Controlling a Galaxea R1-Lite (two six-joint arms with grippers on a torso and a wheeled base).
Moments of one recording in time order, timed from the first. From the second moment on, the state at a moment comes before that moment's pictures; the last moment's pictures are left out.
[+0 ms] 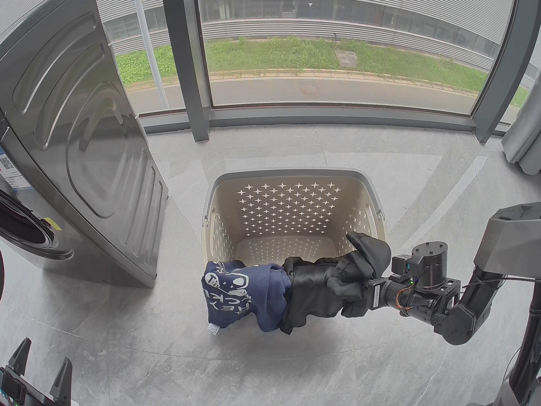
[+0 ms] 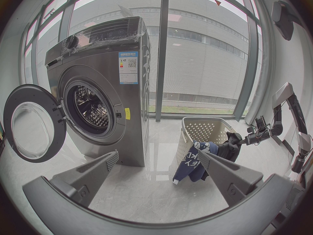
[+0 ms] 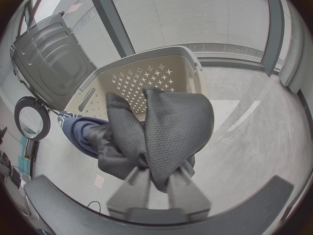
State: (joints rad) left arm -0.01 0.02 -0.02 0.00 0.01 -0.06; right arm 0.44 2.13 -0.48 -1.19 -0.06 0.18
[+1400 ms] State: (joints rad) left arm -0.01 0.02 -0.02 0.00 0.01 -0.06; right arm 0.57 1.50 -0.37 -1.17 -0.10 0.20
